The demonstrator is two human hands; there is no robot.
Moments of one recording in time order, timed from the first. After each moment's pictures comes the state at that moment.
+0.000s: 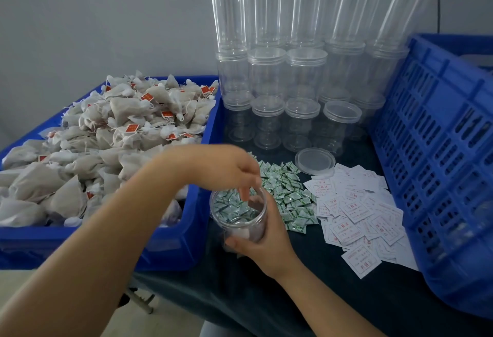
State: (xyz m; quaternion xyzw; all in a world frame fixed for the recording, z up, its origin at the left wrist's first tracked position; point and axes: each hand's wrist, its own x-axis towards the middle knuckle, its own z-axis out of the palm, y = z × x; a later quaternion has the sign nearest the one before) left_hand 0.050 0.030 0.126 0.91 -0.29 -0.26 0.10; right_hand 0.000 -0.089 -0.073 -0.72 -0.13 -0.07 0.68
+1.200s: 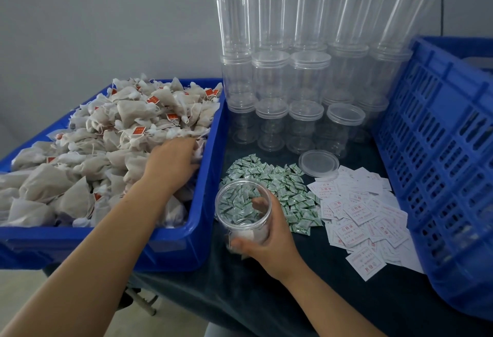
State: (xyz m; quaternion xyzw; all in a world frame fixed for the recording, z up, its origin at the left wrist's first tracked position) left_hand 0.096 0.107 0.055 0.99 -0.06 0.13 0.04; right_hand -0.004 -0.091 -0.067 -0.71 -0.12 -0.04 0.69
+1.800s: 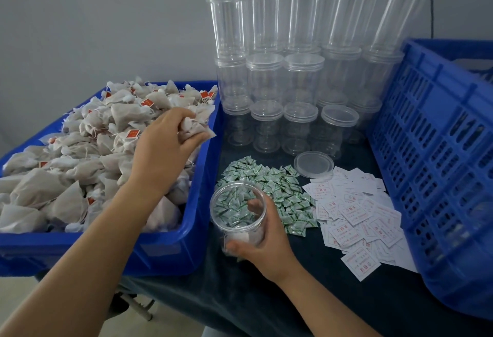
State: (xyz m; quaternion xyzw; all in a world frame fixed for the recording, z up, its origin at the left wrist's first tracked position) left_hand 0.066 0.090 0.088 0.89 -0.13 0.32 0.29; right_hand -0.004 -0.092 -0.065 -0.71 -0.12 -0.04 0.69
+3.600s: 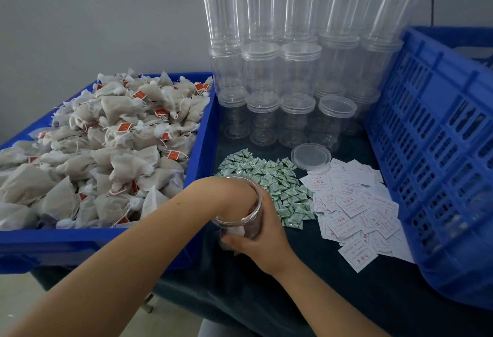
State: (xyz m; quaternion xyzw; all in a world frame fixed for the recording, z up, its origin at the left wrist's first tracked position) left_hand 0.048 -0.001 0.058 0.92 -0.29 -0.19 -0.19; right_hand 0.005 -0.089 -0.076 -0.72 -0.13 -0.07 0.68
